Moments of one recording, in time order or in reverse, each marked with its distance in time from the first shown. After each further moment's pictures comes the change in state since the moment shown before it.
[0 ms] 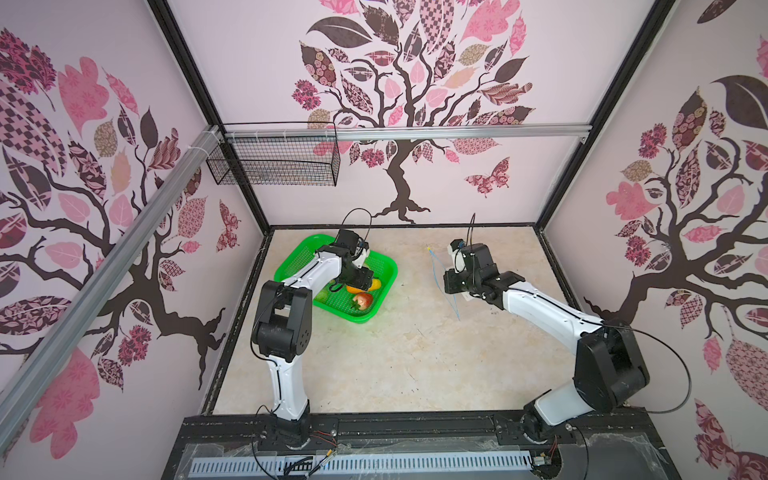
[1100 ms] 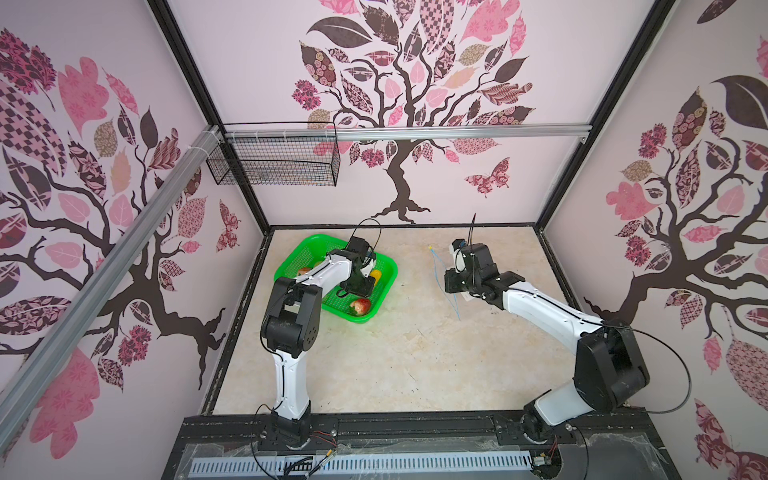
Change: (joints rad) left arm -0.060 0.016 0.000 -0.063 -0.052 -0.044; right arm -0.010 0.000 0.000 0.003 0.019 0.045
